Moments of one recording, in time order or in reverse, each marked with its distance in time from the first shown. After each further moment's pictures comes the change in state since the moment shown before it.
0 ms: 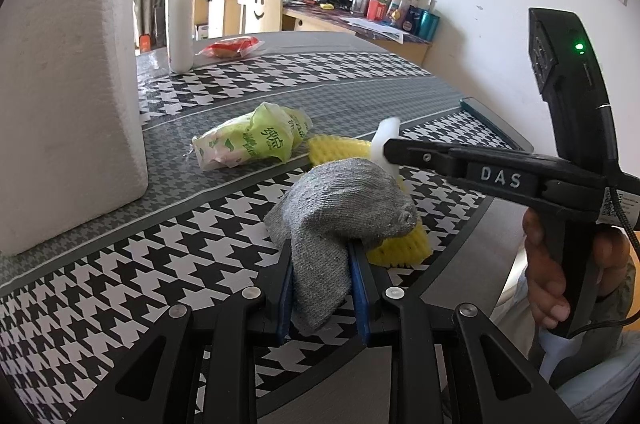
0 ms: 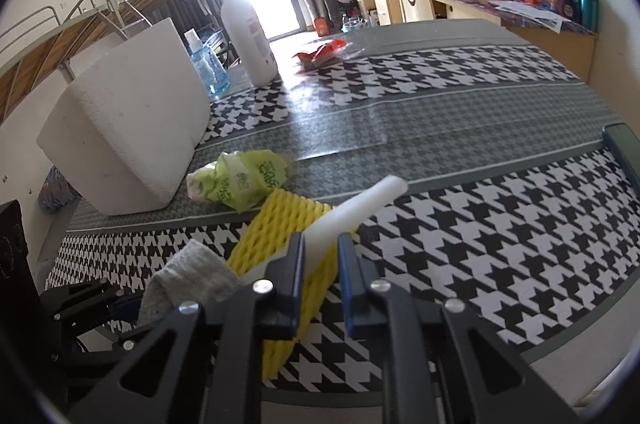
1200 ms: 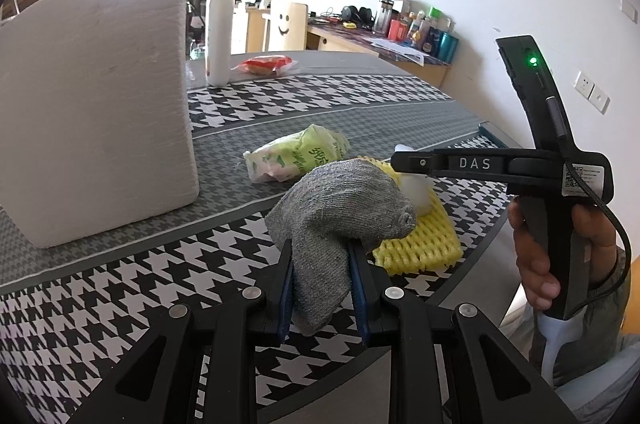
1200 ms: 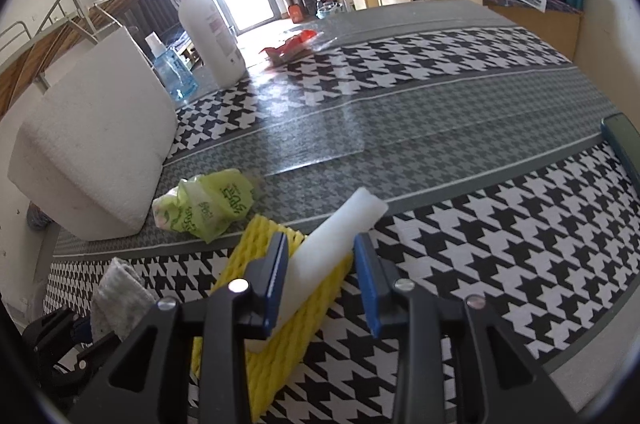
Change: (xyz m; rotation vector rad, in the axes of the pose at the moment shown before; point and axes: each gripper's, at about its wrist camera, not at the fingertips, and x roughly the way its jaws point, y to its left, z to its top) left arm -0.026 0.019 -0.004 -0.048 -0.069 0.057; right arm 0.024 -0.010 0.022 0.076 0.071 -0.058
